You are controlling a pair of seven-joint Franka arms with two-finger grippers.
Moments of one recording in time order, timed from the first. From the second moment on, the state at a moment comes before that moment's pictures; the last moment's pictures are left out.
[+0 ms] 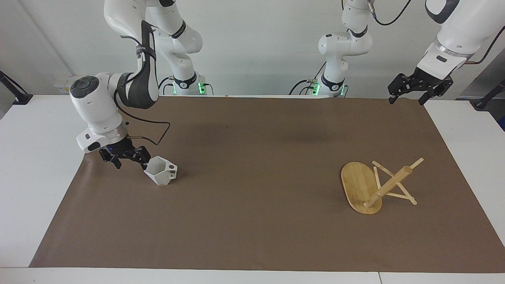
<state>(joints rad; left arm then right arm) 0.02 -0.01 -0.05 -1.51 -0.01 1.44 0.06 -0.06 0.20 -0.03 -1.95 0.02 2.22 -0.05</state>
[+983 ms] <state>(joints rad) 0.02 -0.01 -0.05 -1.51 -0.01 1.44 0.06 -0.05 0.20 -0.03 -2.01 0.02 2.30 -0.05</state>
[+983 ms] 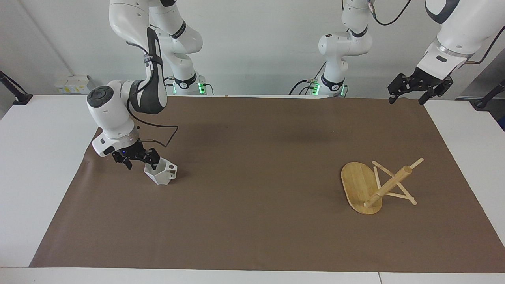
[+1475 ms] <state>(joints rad) 0.02 -0.01 -0.05 -1.51 -0.01 1.44 0.06 -0.05 0.20 -0.03 -2.01 0.02 2.30 -0.05</state>
